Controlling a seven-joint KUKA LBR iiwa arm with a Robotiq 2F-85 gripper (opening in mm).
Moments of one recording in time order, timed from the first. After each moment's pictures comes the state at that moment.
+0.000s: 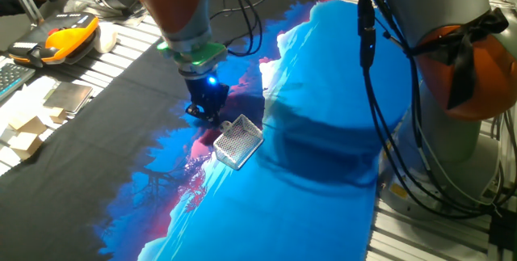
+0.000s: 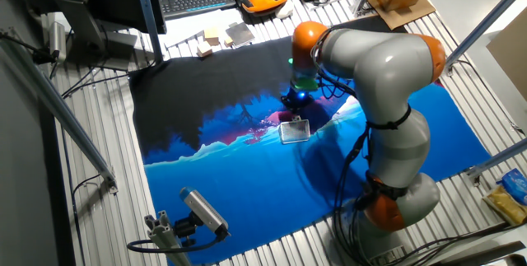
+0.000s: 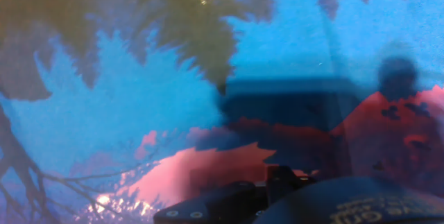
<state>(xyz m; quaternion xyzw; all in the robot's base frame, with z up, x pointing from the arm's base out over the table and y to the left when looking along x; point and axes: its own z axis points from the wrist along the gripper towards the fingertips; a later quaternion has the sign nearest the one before) 0.491 0.074 0.039 -0.09 -0.99 0.00 0.10</state>
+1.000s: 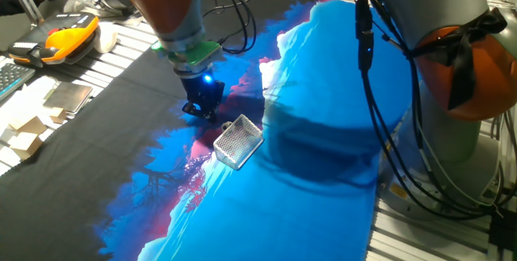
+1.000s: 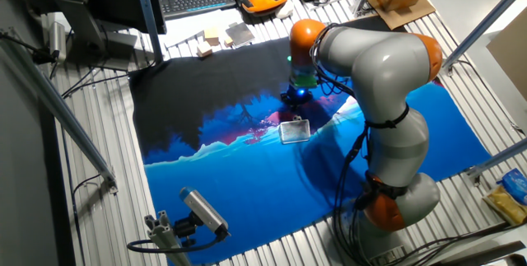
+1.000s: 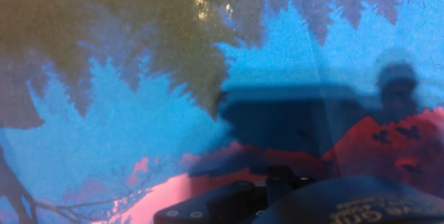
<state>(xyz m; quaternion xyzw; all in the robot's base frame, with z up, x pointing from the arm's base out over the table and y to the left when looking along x) 0.508 0.064 0.035 -0.11 -0.99 0.00 0.07</state>
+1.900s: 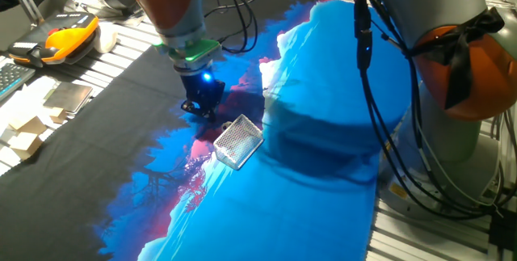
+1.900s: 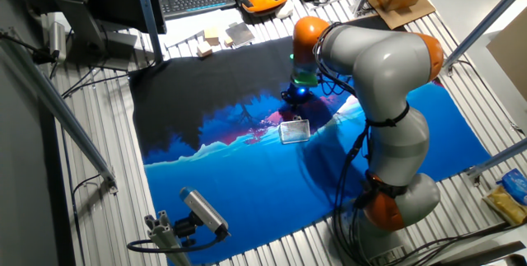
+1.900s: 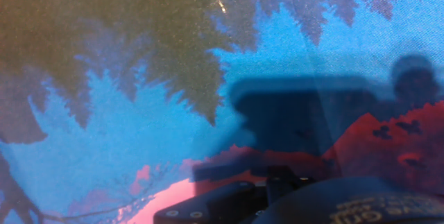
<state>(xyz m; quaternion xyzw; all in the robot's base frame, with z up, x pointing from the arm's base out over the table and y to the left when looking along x) 0.508 0.064 0.035 -0.14 -0.99 0.00 0.07</state>
